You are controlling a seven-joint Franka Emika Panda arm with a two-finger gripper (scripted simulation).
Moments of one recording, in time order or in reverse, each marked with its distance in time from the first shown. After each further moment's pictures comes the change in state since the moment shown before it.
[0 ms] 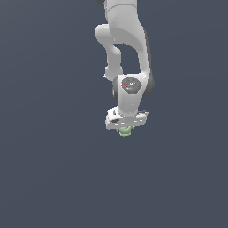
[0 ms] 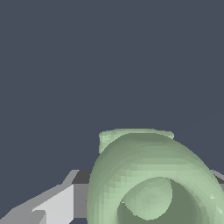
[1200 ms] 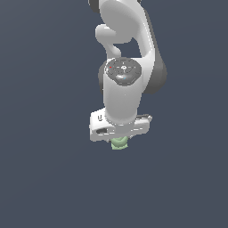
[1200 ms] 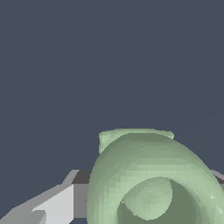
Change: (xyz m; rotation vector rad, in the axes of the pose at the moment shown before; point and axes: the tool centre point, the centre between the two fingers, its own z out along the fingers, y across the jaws) arm 0.113 0.060 -0.126 0.000 0.001 0.000
